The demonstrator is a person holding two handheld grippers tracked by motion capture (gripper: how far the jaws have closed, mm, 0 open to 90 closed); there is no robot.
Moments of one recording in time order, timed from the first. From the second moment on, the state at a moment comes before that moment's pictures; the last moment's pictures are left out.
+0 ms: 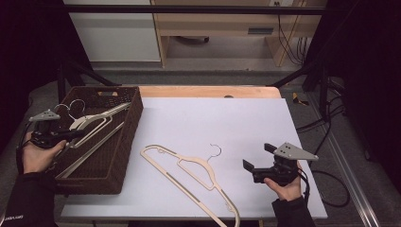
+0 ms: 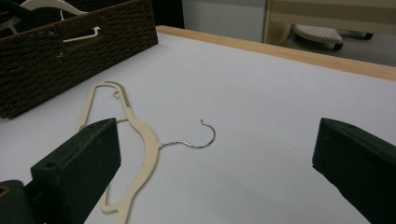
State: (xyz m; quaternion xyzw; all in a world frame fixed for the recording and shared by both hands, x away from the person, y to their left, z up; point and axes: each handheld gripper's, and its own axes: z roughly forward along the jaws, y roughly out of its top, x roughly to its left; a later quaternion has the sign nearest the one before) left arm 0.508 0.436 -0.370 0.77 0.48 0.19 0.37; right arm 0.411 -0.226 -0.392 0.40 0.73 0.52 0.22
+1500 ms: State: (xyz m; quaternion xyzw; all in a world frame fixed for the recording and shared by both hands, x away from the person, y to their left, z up) left arm 0.512 0.452 -0.373 0.73 0.59 0.23 0.26; right arm 0.409 -0.227 -0.391 0.39 0.73 0.52 0.22
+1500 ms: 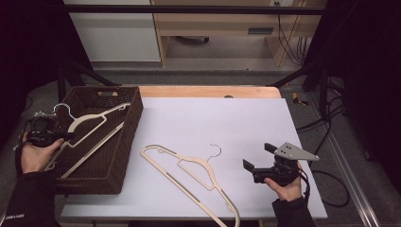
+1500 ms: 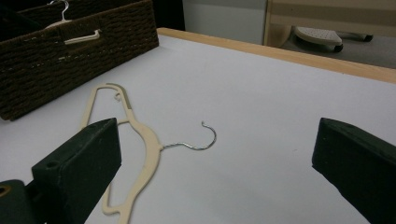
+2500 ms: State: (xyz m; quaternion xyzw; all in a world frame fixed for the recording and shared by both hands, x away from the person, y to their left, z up) left arm 0.424 0.288 -0.348 0.72 0.35 0.23 0.56; right arm 0.404 -0.217 -0.398 0.39 0.73 0.52 0.20
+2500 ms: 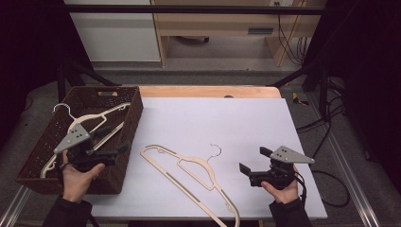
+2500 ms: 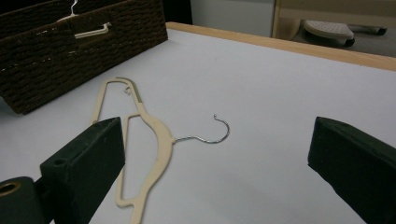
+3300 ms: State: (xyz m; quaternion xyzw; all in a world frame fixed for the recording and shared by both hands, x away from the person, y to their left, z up) left arm 0.409 0.231 -0.402 0.77 0.33 0.18 0.53; right arm 0.400 -0.183 -0.428 0.39 0.78 0.46 0.15
